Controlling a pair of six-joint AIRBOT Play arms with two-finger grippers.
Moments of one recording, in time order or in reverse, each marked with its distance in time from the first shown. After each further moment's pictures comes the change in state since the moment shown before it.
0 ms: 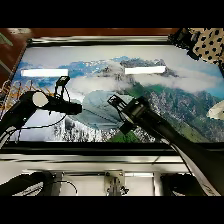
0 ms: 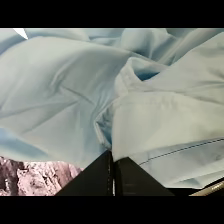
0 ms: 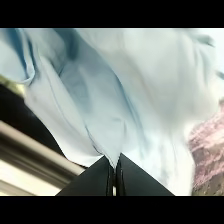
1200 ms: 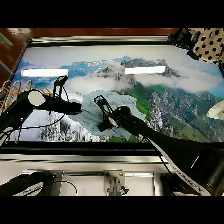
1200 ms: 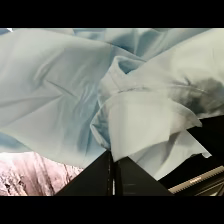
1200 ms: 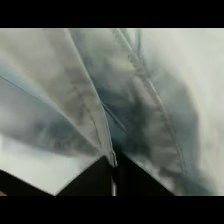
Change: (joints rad) left arm 0.021 0.014 0.000 -0.074 -0.031 0.000; right arm 0.053 -0.255 0.004 0.204 -0.542 0.164
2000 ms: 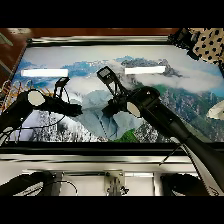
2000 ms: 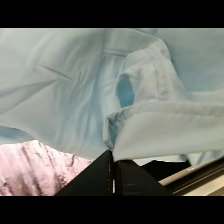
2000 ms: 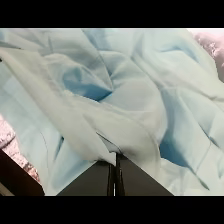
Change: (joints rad) left arm 0.002 0.002 0.000 -0.010 -0.040 0.034; right arm -0.085 0.286 0.119 -0.046 0.139 -0.175
